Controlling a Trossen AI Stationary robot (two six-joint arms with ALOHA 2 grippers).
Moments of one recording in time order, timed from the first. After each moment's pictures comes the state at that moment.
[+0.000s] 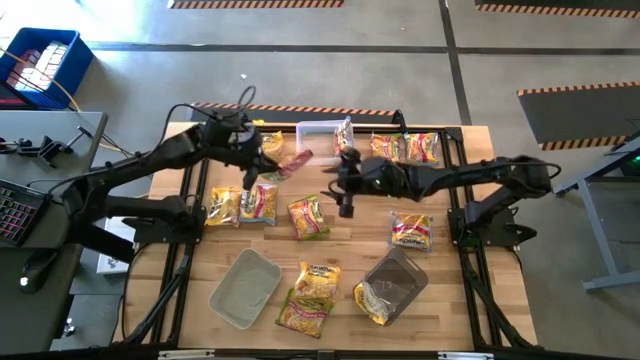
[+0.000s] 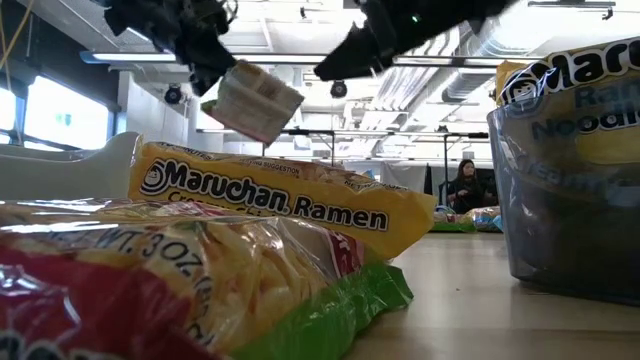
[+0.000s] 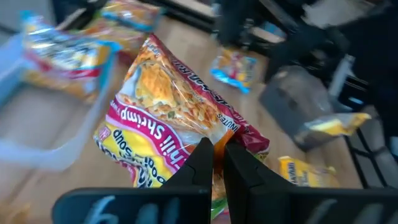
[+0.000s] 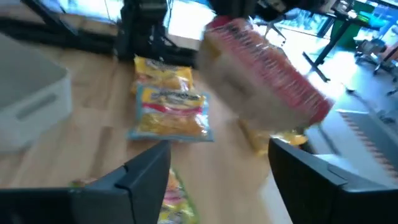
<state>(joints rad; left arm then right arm) 0.54 1.06 0.87 -0.39 0.51 -0.03 -0.07 1.51 1.05 0.07 0.14 -0.26</state>
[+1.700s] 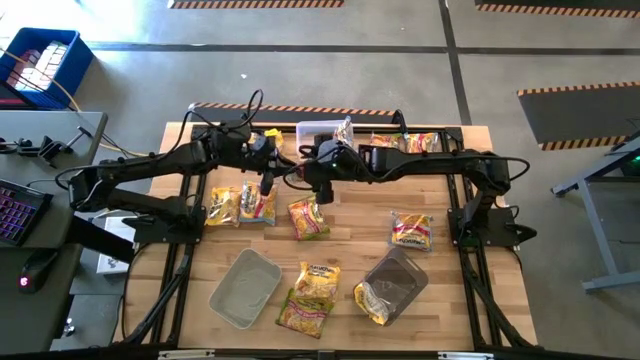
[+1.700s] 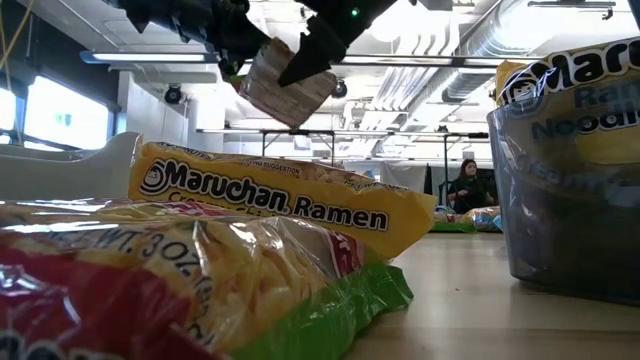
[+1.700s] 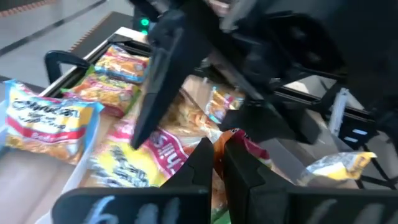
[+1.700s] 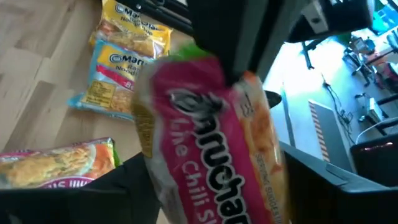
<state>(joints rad) 0.39 1.13 0.87 -0.10 0.36 -0.13 -0.11 1.80 1.57 -0.36 0.21 -0.51</state>
